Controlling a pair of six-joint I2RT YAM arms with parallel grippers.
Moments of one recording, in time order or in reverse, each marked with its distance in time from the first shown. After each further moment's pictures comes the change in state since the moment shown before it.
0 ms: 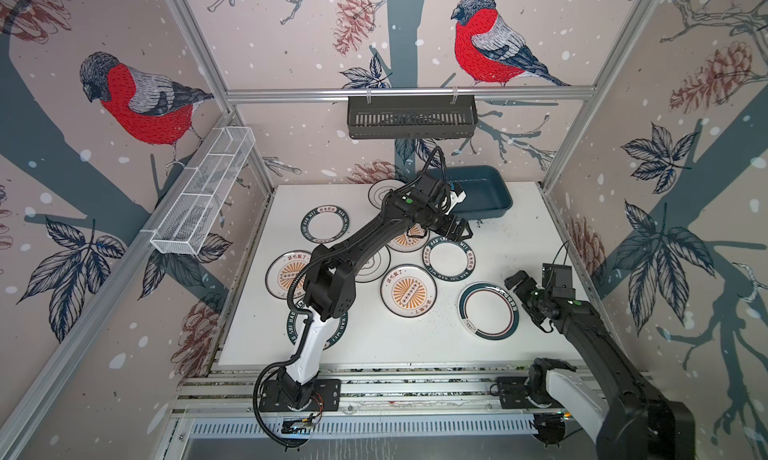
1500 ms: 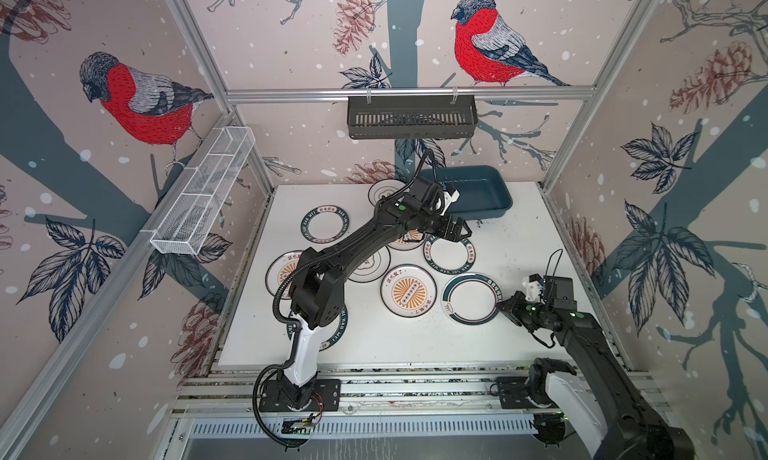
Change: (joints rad) left arm 0.008 -0.134 -0.212 0.174 0.013 -0.154; right arm -0.014 -0.127 -0.052 -0.124 -0.378 -0.199
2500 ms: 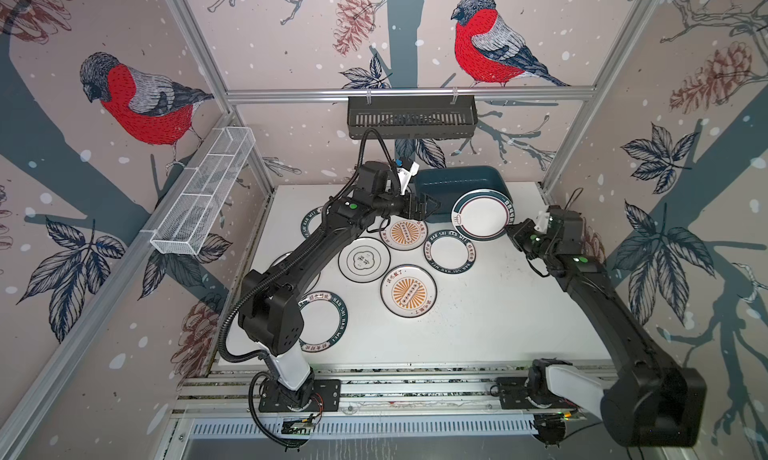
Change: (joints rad) left arm 0.184 -0.326 -0.269 0.230 0.058 -0.010; right arm 0.129 0.392 0.534 0.340 0.252 0.283
